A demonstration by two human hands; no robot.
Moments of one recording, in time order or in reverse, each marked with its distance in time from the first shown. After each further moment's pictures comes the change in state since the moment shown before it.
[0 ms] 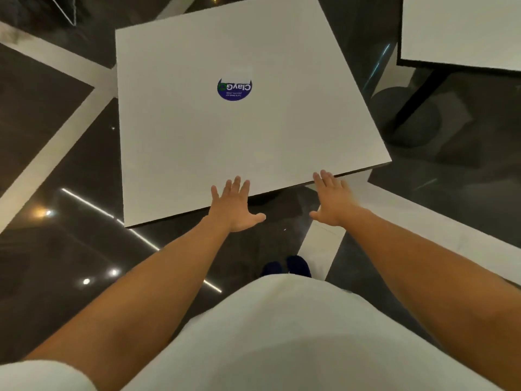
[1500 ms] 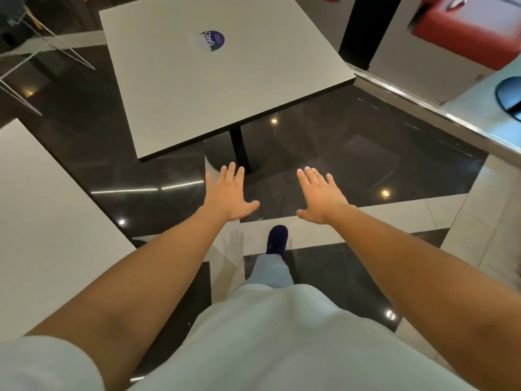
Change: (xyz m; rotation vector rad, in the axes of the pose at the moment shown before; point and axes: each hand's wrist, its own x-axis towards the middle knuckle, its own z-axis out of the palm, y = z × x) left_hand 0.271 0.638 -0.111 0.303 0.163 0.569; right_hand -0.109 0.588 -0.033 0.237 0.141 0.496
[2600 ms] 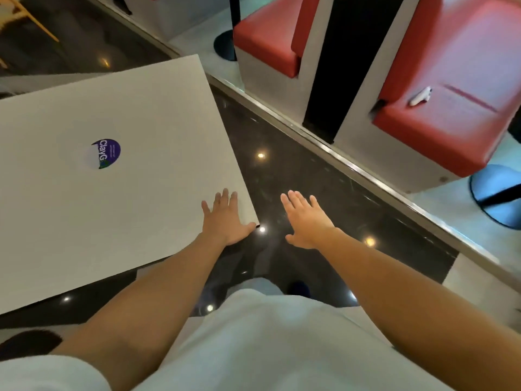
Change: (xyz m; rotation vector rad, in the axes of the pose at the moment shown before) left_hand 0.490 0.272 -0.139 -0.114 -0.062 -0.166; right_hand 0.319 0.442 -0.194 -0.070 -0.030 -0.150
